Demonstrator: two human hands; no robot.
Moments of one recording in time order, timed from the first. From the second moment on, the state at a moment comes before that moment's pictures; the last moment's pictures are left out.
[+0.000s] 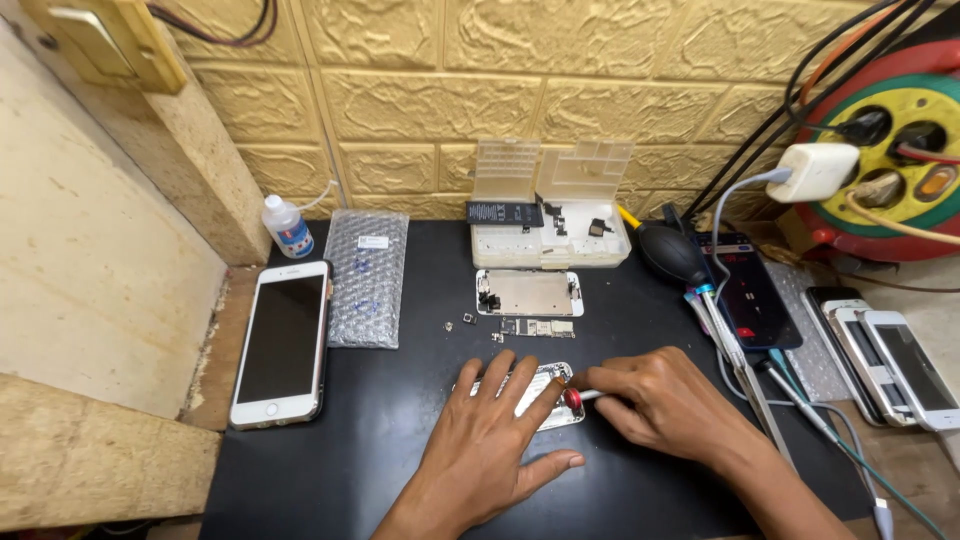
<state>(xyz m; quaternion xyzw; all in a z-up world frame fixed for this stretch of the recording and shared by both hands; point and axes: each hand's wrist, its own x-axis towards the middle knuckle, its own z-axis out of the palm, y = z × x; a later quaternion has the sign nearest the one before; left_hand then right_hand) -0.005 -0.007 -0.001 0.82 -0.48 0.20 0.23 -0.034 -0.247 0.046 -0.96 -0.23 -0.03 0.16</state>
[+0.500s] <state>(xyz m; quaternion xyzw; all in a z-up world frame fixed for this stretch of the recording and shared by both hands) -0.013 0.021 -0.013 0.87 -0.41 0.15 0.23 -0.023 -0.318 0.048 -0.98 0.13 0.04 0.17</state>
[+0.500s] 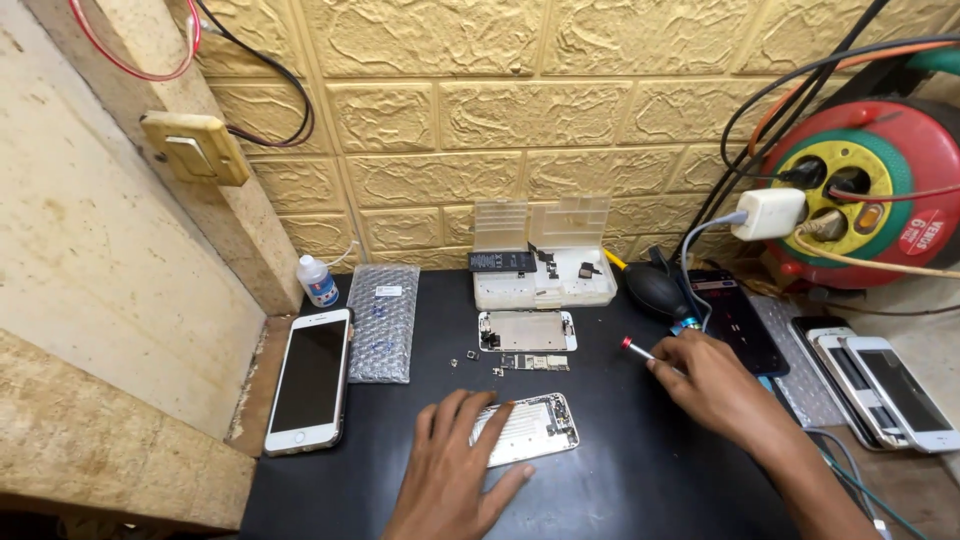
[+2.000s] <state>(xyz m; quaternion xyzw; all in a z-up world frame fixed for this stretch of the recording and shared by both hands) -0.022 0.043 -0.023 0.87 -0.25 0.09 0.41 -0.028 -0.245 0.053 -0.95 -0.17 0.08 0.25</state>
